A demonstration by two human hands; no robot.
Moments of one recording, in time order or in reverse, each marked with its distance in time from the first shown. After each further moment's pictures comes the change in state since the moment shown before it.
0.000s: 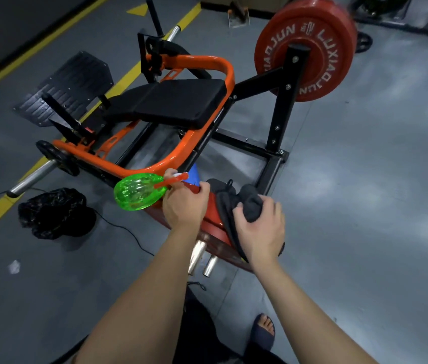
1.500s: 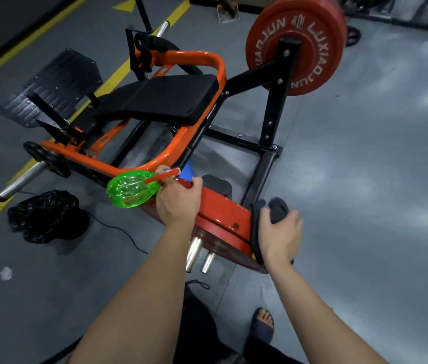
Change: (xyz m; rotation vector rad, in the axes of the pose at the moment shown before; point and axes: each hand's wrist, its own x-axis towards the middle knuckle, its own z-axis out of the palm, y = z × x) left_hand 0.005 -0.006 -0.001 -0.050 -0.037 -0.062; right_hand 0.011 0.047 -0.005 -0.054 0.063 0.401
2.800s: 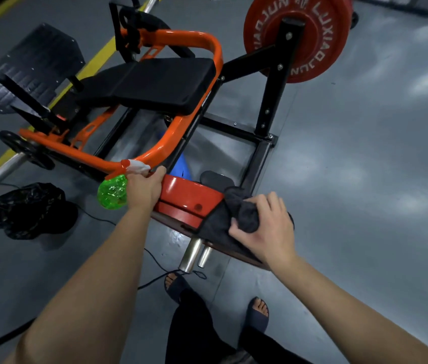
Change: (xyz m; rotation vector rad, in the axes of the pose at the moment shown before) left_hand 0.091 -0.055 -0.008 -0.230 -0.261 -0.166; right_hand -0.011 -0.024 0.002 -0.178 -0.097 -0.880
